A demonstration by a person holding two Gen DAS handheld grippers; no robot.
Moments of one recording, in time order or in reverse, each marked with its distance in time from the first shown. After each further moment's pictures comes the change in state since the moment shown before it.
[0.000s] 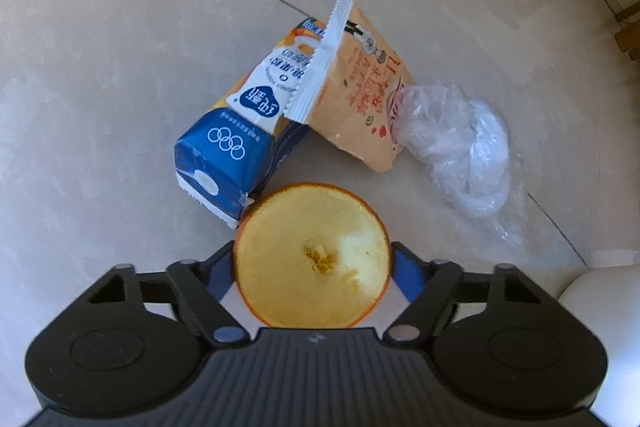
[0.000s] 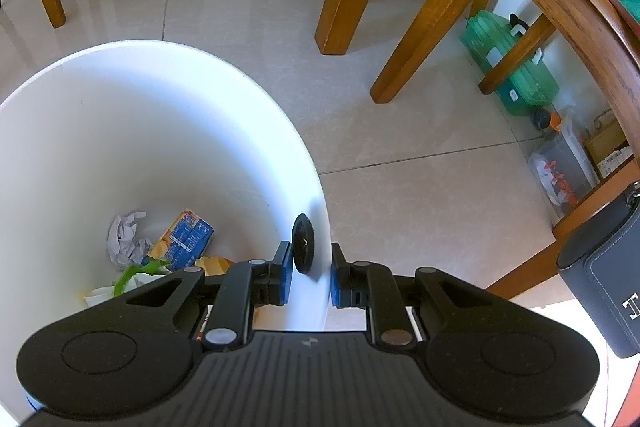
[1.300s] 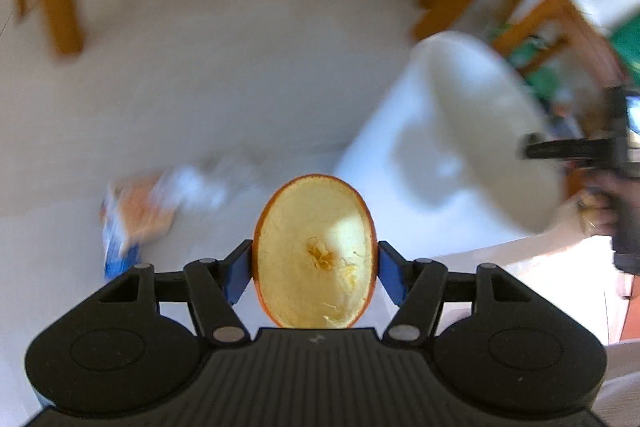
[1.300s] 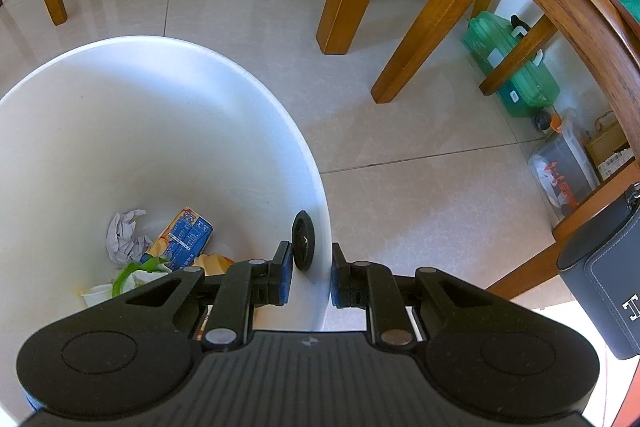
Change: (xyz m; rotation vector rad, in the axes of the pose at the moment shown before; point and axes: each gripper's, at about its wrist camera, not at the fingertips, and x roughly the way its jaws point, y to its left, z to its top) left arm -0.239 -0.130 -0.034 0.832 0.007 -0.320; right arm 0.003 0.004 0.001 -0.011 -0.001 -0.005
